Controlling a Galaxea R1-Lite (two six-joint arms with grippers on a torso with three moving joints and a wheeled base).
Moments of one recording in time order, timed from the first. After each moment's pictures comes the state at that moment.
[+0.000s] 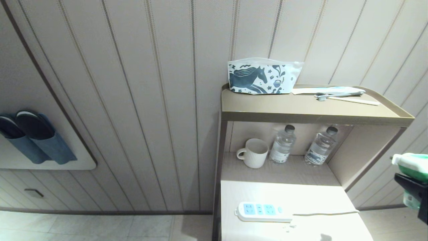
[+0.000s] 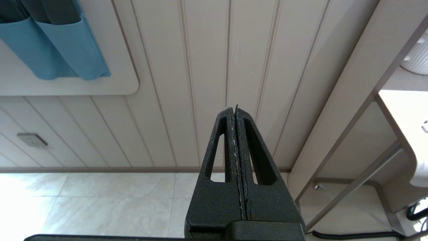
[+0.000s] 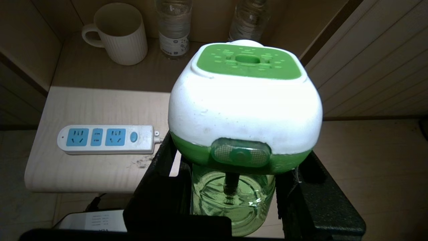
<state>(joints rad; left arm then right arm) -0.01 0.00 -0.03 0.08 -0.01 0.02 0.48 0.88 -0.62 0.10 -0.60 0.16</state>
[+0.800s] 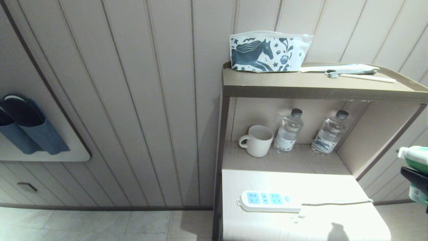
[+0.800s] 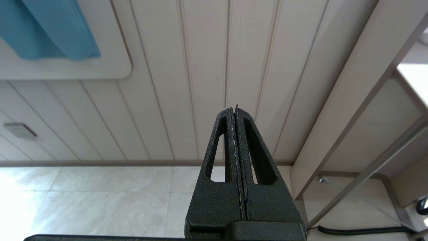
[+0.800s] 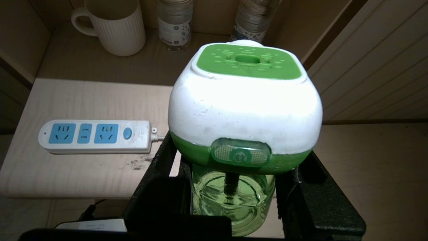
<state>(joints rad) -0.01 0.00 -0.03 0.08 -0.02 0.02 0.48 0.86 -0.66 0.11 -0.60 0.13</state>
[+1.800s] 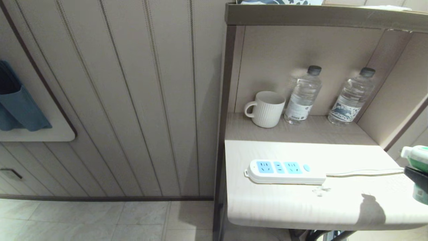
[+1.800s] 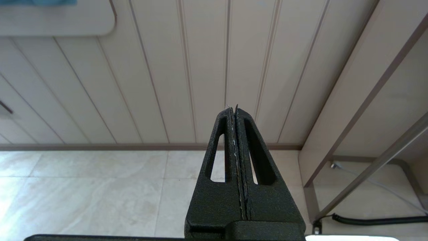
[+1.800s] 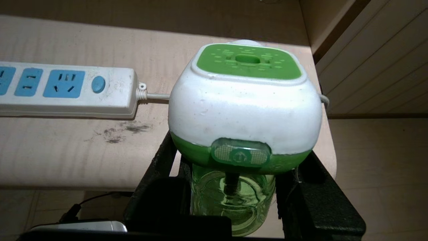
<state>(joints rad) -0.01 0.00 -0.03 0.08 -0.02 0.02 0.49 0.84 -0.66 0.11 -0.60 0.13</state>
